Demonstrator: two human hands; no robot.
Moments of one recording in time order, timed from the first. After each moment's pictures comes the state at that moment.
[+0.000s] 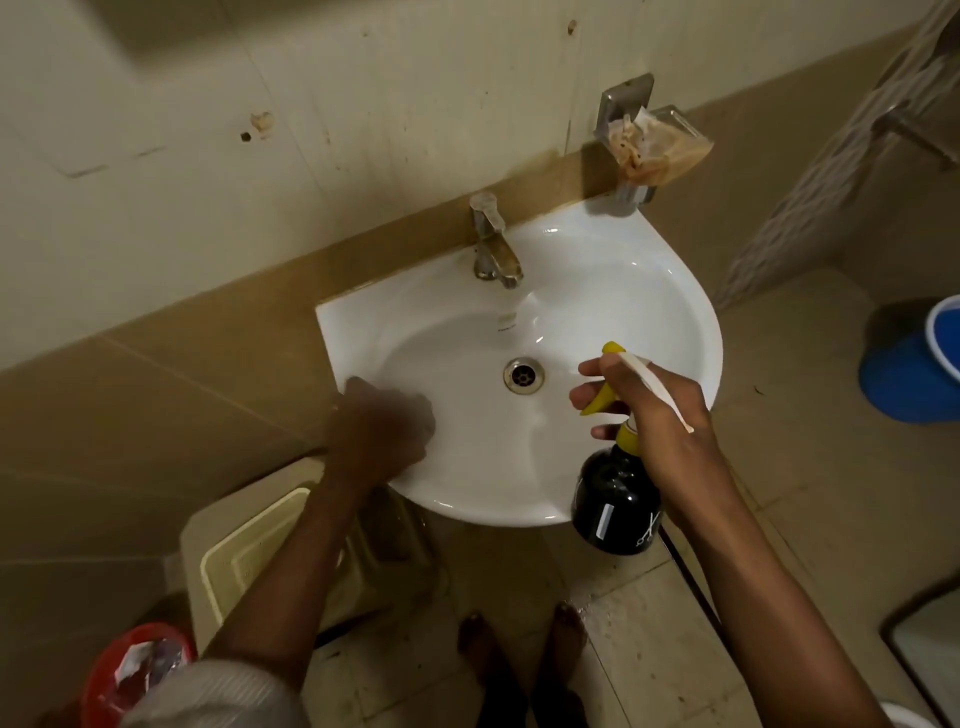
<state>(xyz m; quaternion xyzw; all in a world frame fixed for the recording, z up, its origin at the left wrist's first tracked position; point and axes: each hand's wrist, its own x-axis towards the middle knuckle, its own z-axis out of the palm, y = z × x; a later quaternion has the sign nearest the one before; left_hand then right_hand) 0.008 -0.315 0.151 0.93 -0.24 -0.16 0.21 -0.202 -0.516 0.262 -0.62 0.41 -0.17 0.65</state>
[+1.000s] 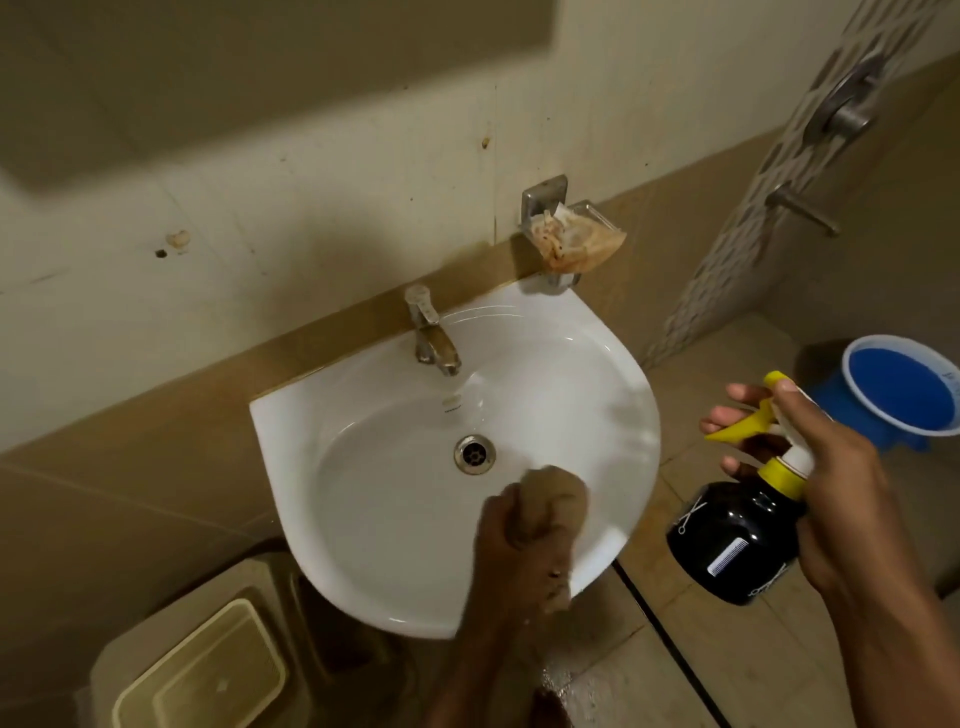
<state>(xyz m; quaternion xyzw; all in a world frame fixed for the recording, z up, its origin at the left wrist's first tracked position) -0.141 -0.443 0.189 0.70 -0.05 -0.42 0.58 -0.271 -0.622 0.296 -0.51 0.48 -0.30 0.65</state>
